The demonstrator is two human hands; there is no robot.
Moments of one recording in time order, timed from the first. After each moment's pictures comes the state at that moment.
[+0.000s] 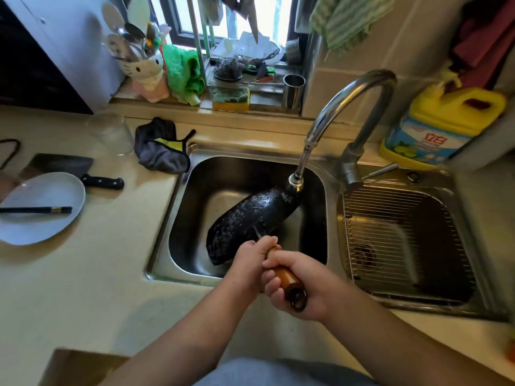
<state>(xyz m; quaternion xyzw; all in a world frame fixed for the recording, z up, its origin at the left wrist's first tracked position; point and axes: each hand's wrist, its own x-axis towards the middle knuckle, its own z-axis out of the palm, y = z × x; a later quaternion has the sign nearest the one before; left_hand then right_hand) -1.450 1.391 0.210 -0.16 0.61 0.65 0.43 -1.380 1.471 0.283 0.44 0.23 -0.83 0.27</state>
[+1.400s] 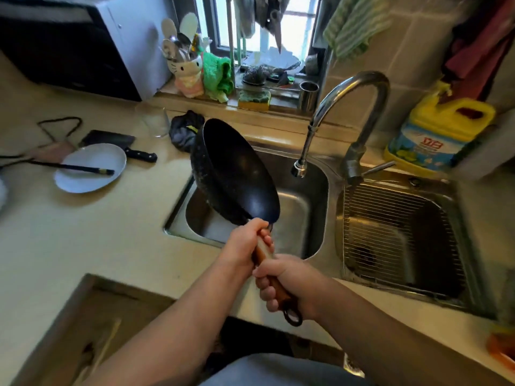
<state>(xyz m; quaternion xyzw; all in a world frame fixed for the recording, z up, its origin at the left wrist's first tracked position) -1.399 1.367 0.238 -0.22 0.48 0.75 0.39 -1.302 1.437 0.282 0.28 0.47 -0.79 0.29</state>
